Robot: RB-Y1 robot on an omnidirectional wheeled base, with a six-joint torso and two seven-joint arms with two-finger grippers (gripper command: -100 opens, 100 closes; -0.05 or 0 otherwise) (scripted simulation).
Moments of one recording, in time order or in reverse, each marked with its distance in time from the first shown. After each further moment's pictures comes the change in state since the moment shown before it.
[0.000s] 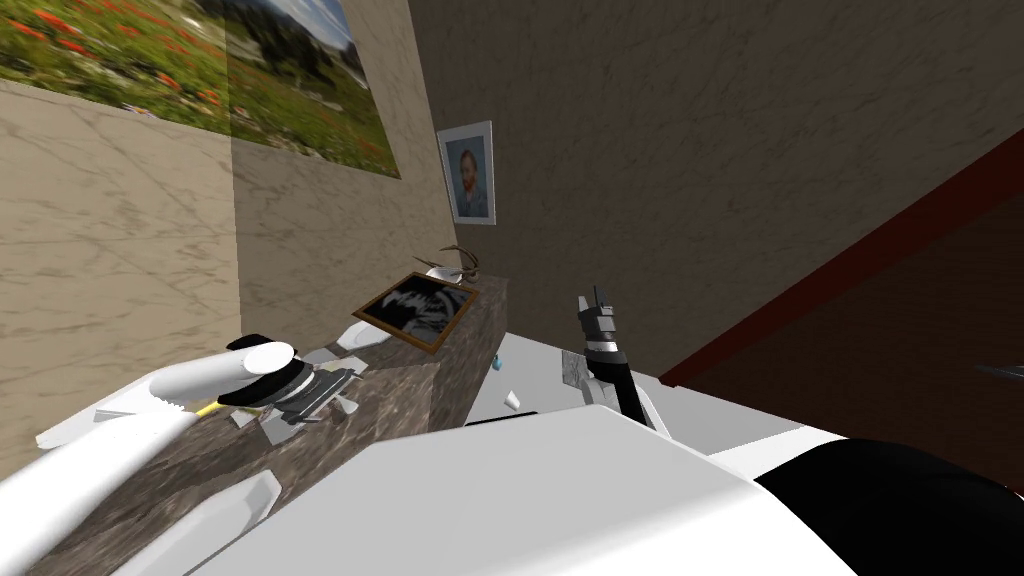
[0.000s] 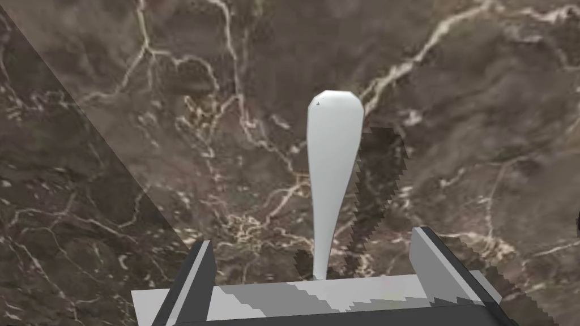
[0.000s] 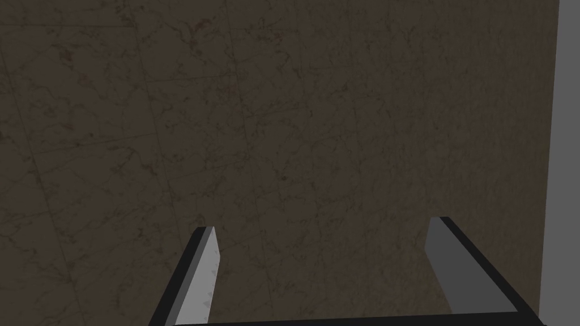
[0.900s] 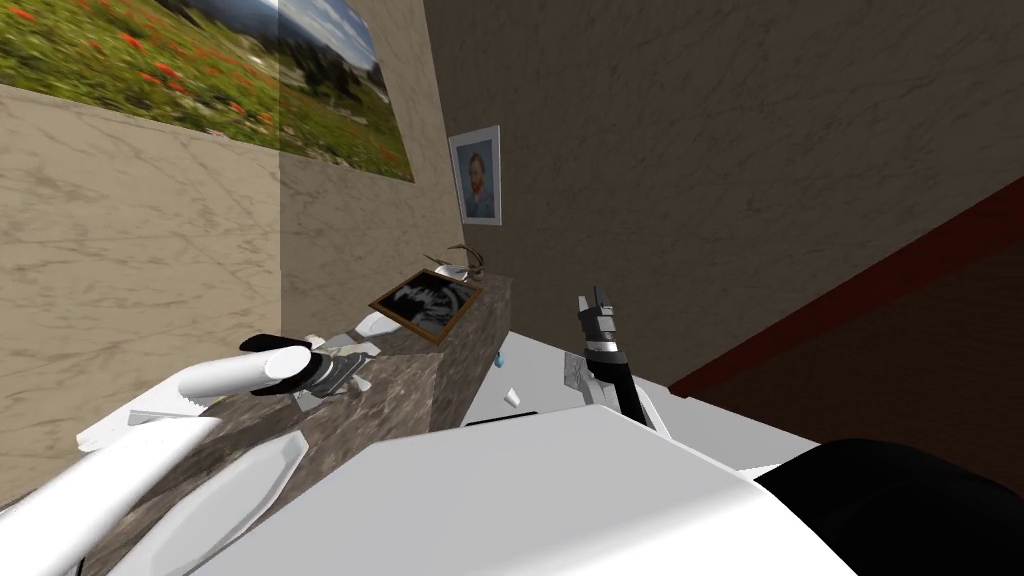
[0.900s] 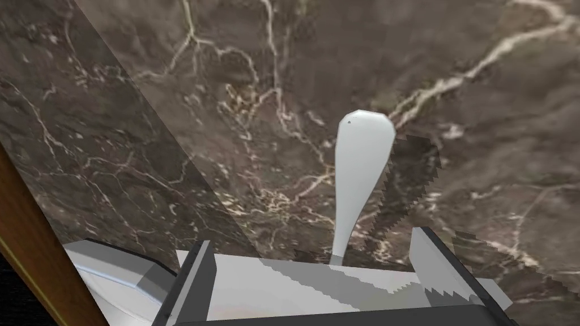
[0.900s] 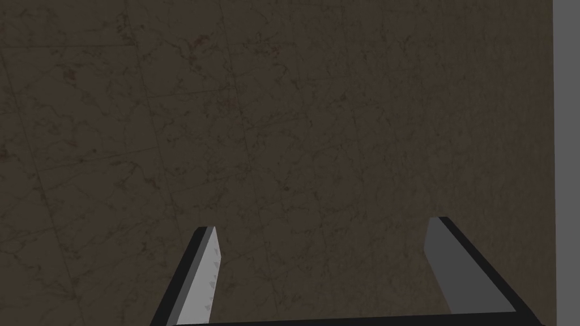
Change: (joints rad) left arm 0.045 -0.081 0.026 -0.152 -0.127 -0.229 0.064; right arm 0.000 0.000 0.000 0.000 0.000 0.000 0.000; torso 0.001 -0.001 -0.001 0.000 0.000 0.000
